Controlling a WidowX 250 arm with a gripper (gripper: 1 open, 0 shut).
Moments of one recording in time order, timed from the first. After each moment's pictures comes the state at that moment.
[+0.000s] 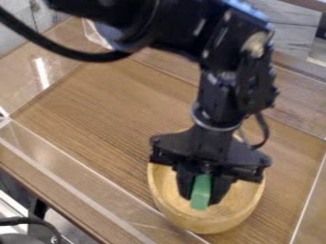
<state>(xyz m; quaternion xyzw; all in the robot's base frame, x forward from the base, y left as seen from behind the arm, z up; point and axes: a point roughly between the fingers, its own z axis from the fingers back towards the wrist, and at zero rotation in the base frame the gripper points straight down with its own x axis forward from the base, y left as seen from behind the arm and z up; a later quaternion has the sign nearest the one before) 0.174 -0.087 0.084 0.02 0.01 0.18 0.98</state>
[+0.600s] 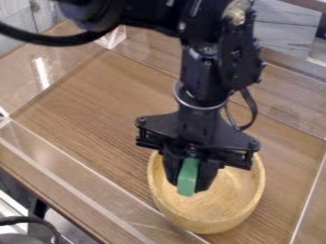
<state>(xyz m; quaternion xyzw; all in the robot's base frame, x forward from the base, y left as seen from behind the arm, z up) 0.176 -0.067 0.098 0.01 0.00 0.18 0.98</state>
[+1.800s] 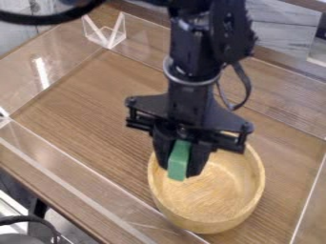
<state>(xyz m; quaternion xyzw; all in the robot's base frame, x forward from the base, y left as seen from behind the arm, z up) 0.176 -0.058 0.116 0.01 0.00 0.15 0.99</state>
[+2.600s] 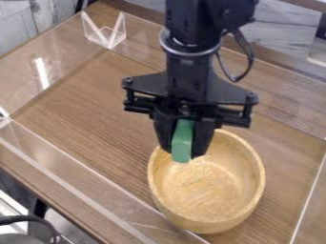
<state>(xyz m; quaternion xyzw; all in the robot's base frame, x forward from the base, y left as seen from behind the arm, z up) 0.180 -0.058 0.136 -0.01 -0.02 0.21 0.98</state>
